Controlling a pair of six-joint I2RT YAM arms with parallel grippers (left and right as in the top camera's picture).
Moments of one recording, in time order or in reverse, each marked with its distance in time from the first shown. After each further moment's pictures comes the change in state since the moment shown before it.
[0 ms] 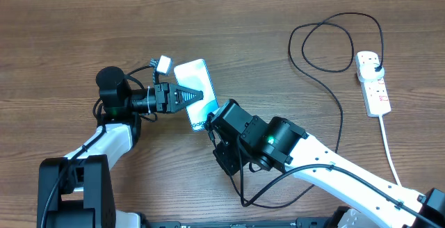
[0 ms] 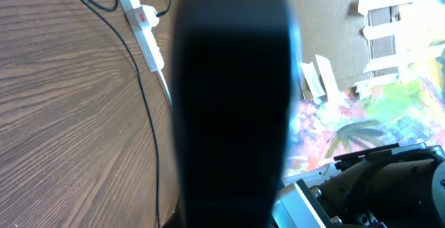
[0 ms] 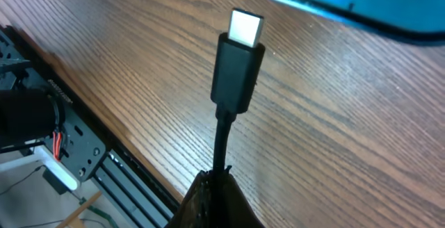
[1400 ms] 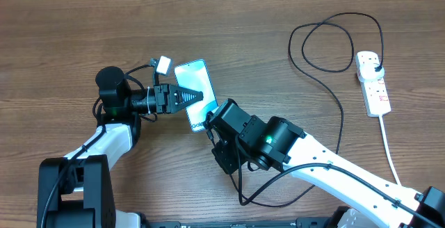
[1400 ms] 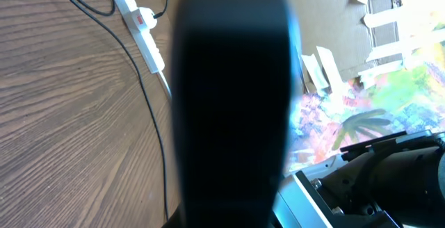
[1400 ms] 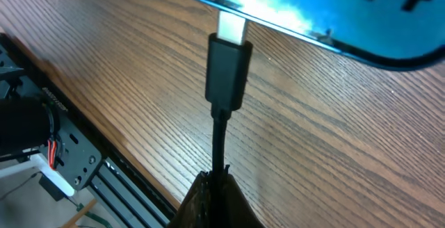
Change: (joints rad) left arm 0.000 0.000 0.000 0.000 0.013 0.058; right arm 0.001 0.010 0.000 0.015 0.020 0.013
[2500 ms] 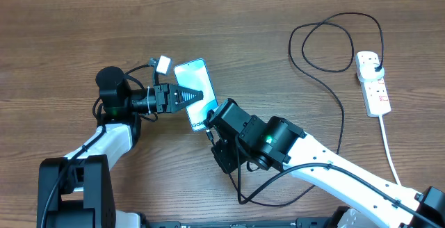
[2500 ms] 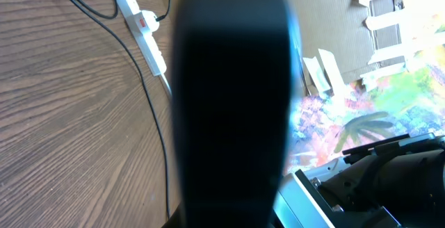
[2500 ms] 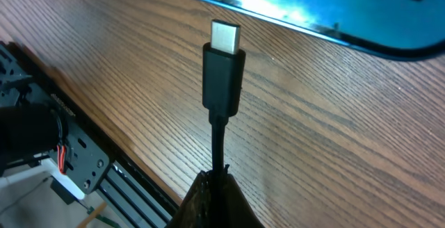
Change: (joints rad) left arm 0.000 0.000 0.000 0.000 -0.013 0.003; right arm 0.000 0.000 0.000 0.005 -0.011 0.047
